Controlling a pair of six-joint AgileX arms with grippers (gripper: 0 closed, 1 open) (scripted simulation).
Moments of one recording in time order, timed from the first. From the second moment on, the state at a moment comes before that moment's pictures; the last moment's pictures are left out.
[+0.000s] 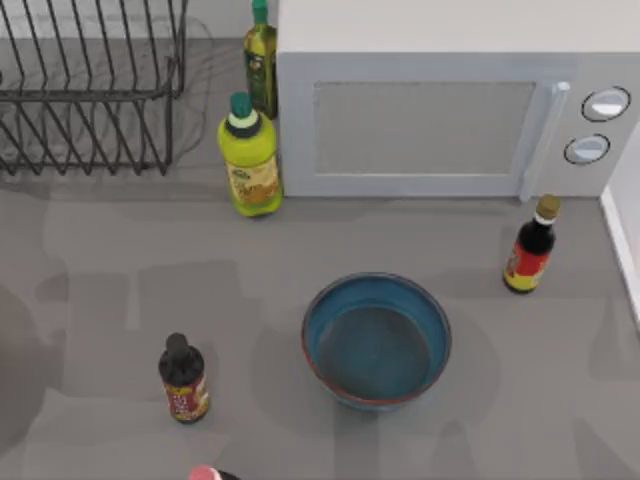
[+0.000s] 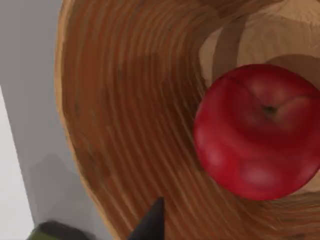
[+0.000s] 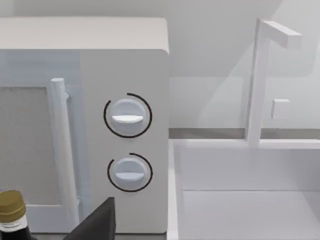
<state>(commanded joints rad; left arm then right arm) 0.18 1.78 1.28 -1.11 -0.34 0.18 0.00 0.00 0.00 0.00 0.00 0.00</state>
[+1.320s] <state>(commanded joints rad) 0.11 1.11 0.81 -0.72 -0.21 0.11 0.00 0.00 0.00 0.00 0.00 0.00</state>
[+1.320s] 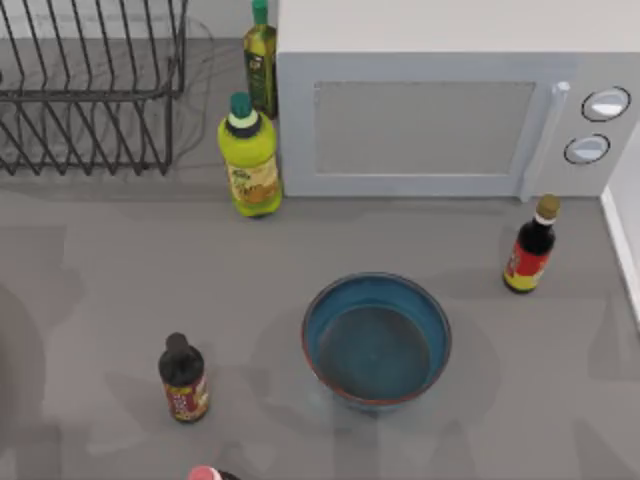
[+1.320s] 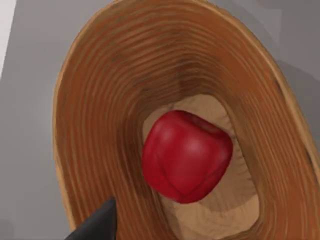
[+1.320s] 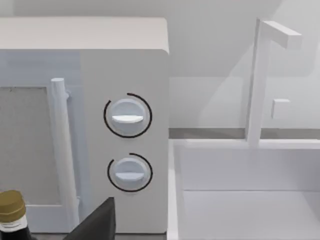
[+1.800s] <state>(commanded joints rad) 0.04 0.27 0.25 -0.23 -0.06 0.03 0.00 0.00 0.00 0.00 0.00 0.00</state>
